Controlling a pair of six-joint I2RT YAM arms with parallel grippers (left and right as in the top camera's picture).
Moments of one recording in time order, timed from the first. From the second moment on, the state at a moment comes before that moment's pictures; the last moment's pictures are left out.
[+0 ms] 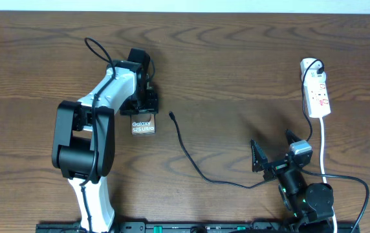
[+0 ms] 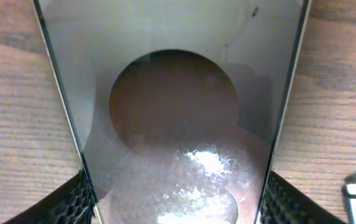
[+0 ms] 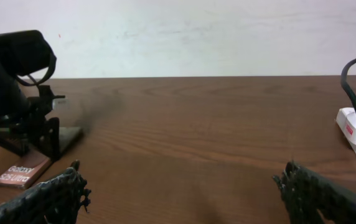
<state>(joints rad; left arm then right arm) -0.20 2.07 1.42 -0.90 0.05 -0.25 0.21 0.01 0.01 -0.06 -0.13 0.15</state>
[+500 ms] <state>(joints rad) -0.20 1.98 1.38 -0.93 0.09 -0.25 0.21 0.01 0.01 -0.06 -0.13 0.15</state>
